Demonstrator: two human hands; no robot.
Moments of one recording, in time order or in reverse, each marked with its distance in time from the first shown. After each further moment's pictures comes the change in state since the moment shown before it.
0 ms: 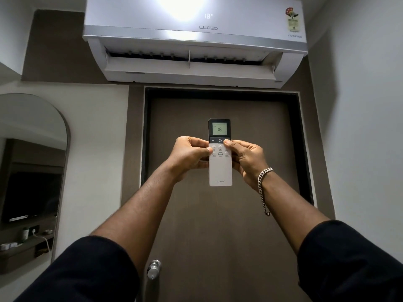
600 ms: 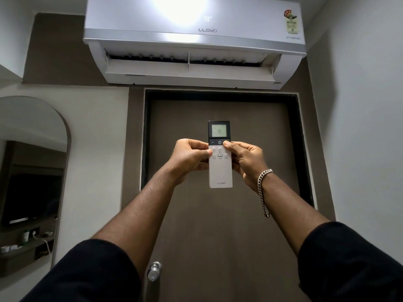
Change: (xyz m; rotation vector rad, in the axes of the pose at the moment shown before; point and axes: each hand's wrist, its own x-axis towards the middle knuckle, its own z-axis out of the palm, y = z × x) left_hand -0.003 0.000 0.003 -0.007 0.013 -0.016; right_hand -0.005 -0.003 0.001 -0.008 0.016 -0.003
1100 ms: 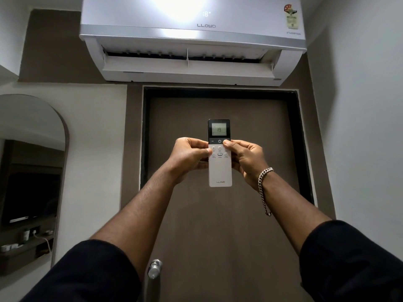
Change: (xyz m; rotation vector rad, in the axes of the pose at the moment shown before) left_hand -0.001 -0.002 0.001 0.004 -0.002 -0.010; right_hand 0.003 0.004 -0.003 -0.029 0.000 0.000
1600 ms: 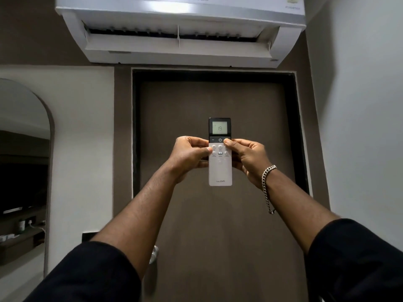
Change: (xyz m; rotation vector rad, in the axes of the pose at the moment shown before) left_hand -0.006 -0.031 0.020 0.020 -0.018 -0.069; right_hand -0.006 0.028 -0.025 -0.055 -0.001 0.069
